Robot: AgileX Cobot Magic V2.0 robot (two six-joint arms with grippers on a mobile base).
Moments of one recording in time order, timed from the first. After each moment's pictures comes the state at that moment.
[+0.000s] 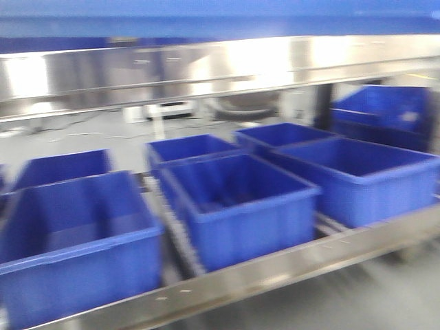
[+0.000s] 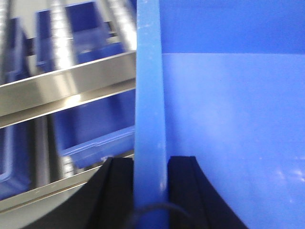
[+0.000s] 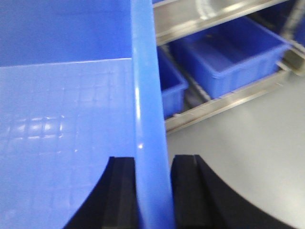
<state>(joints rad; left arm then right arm) -0.76 1.32 -1.68 0.69 1.32 -0.78 1.01 1.34 -1.64 -0.60 1.26 0.82</state>
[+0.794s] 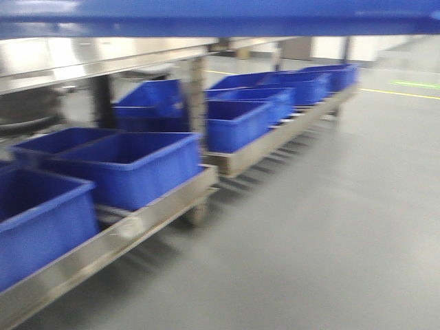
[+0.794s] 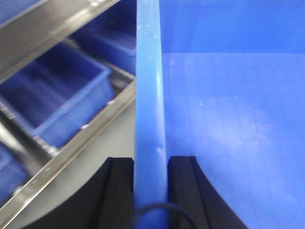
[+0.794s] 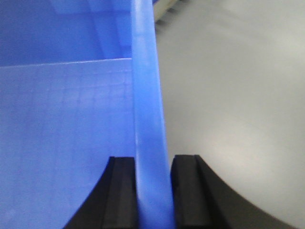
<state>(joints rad) -0.76 1.32 -1.68 0.69 1.32 -0.78 1.01 1.34 -1.64 -0.60 1.26 0.82</state>
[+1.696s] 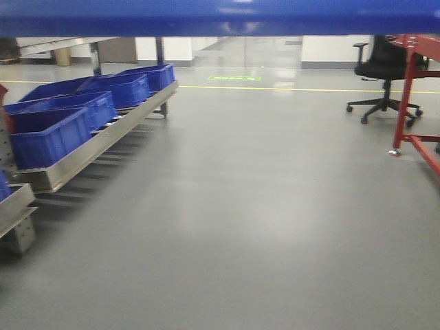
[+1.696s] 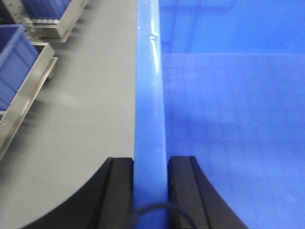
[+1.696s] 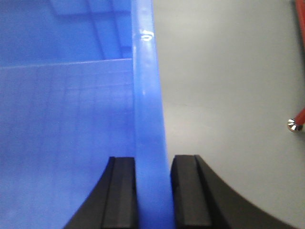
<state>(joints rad) -0.76 1.32 -1.68 0.69 1.32 -0.78 1.01 1.34 -1.64 -0.60 1.26 0.82</state>
